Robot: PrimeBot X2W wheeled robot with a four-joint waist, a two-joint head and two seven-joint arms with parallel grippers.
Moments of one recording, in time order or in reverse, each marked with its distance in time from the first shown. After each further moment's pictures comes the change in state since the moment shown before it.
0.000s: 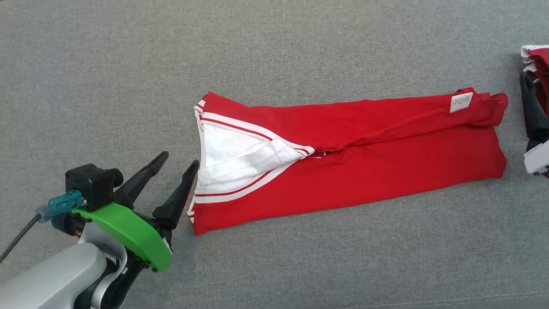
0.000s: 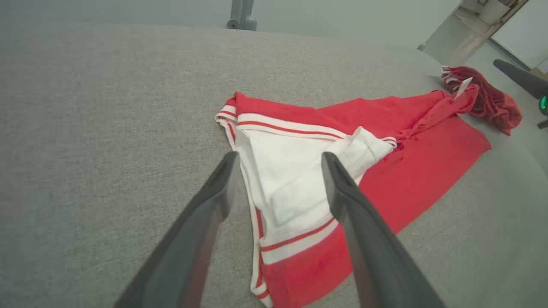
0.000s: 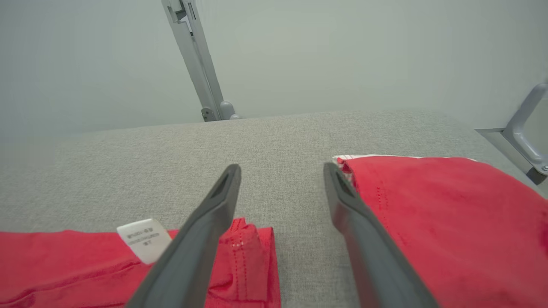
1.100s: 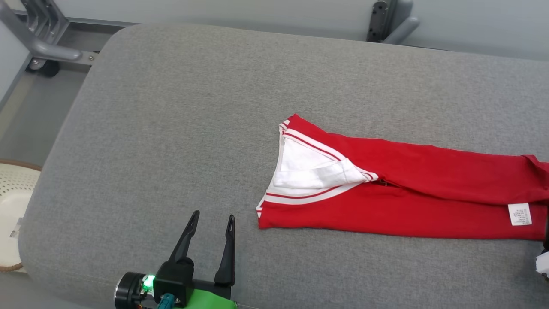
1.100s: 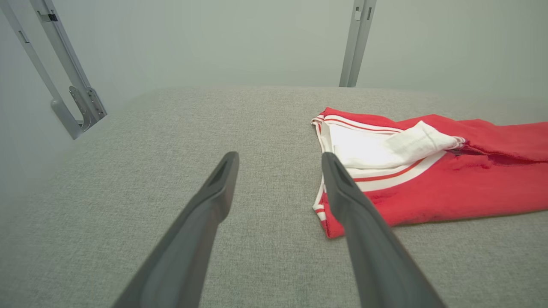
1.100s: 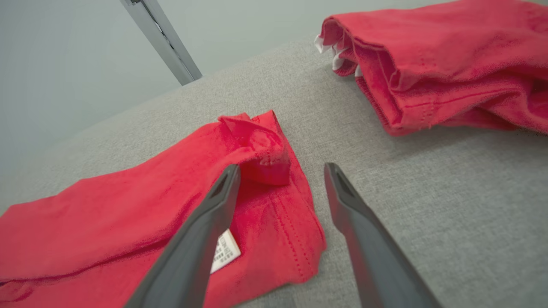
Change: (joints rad) left arm 0.664 -0.659 0.667 0.209 0.974 -0.010 -0.013; right arm 0.443 0.271 -0.468 0.047 -0.072 -0.001 0.001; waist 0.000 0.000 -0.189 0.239
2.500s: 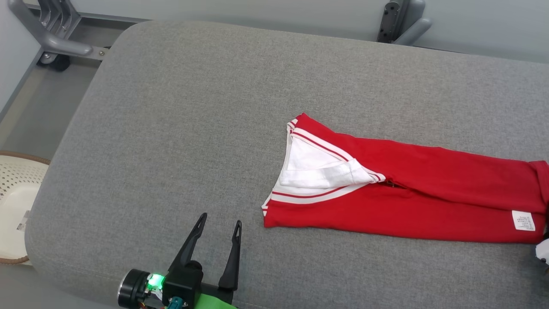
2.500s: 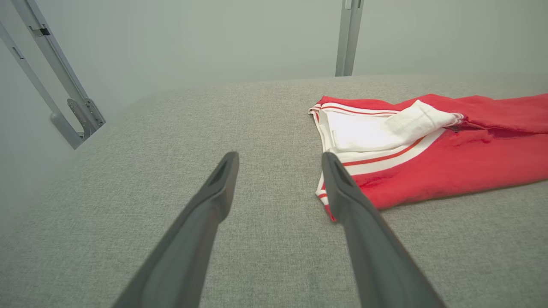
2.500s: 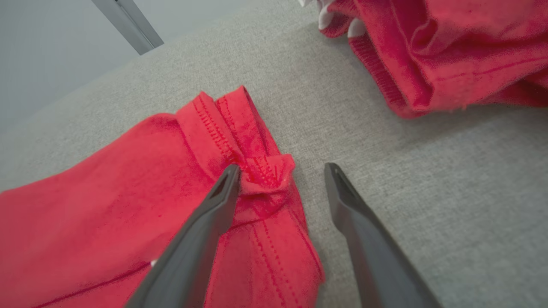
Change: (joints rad) left arm 0.043 -0.103 0.128 0.038 0.201 -0.164 0.000; right arm -0.190 0.008 -0.066 0.280 -0.083 0.000 0.091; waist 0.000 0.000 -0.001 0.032
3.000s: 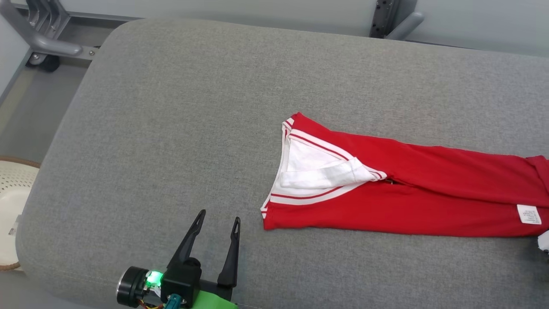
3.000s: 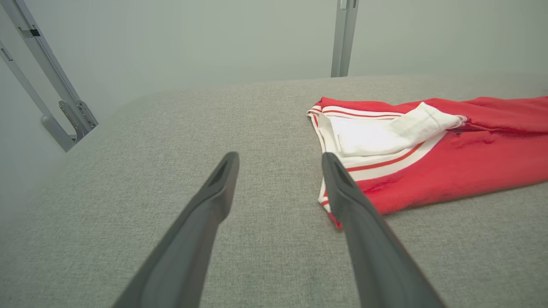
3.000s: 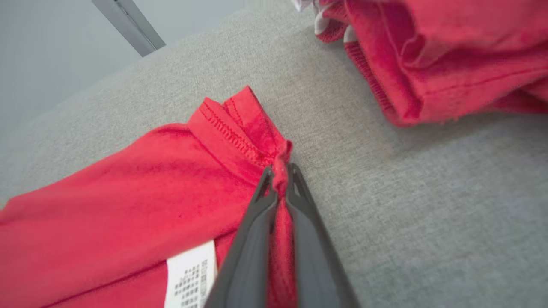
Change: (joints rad) left arm -0.006 -0.013 0.021 0.001 0.014 -0.014 0.000; right arm -0.020 -0.012 0.016 0.007 0.020 0.001 0.035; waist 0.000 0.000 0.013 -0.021
